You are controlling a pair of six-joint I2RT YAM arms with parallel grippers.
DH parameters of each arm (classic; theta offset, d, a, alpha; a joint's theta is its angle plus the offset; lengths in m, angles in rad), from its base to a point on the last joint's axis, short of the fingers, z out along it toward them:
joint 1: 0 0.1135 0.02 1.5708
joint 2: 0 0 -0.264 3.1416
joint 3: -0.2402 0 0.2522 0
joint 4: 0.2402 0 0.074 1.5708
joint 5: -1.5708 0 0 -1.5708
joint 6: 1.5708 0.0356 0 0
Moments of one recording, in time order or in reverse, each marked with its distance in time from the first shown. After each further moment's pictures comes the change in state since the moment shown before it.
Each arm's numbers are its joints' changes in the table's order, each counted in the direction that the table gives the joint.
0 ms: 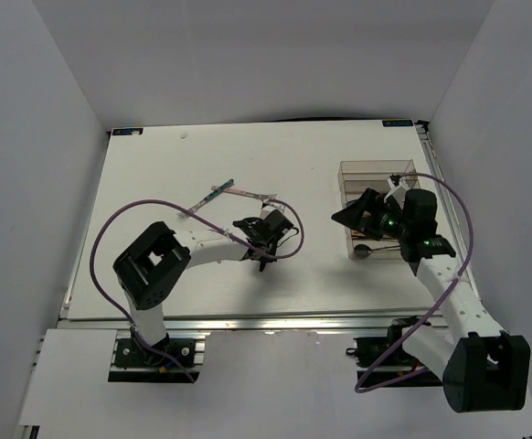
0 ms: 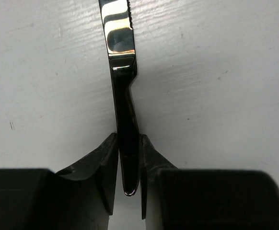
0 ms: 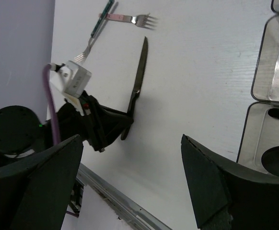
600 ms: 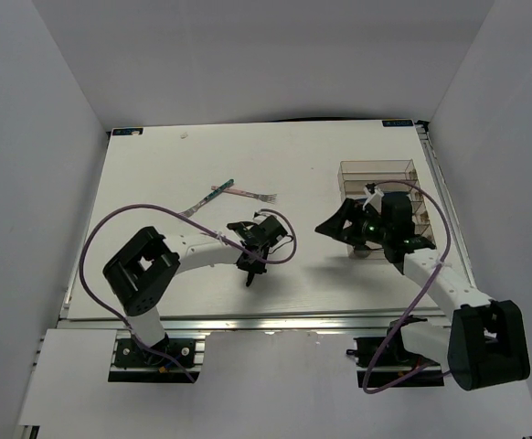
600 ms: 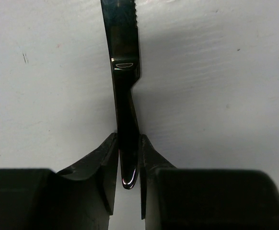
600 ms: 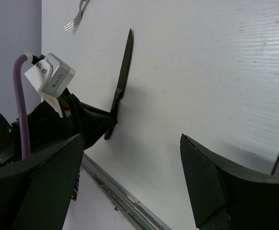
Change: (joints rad) left arm -0.010 0.086 0.030 0.192 -0.035 -0.029; right arm 0.117 -0.131 0.090 -0.139 -0.014 0.027
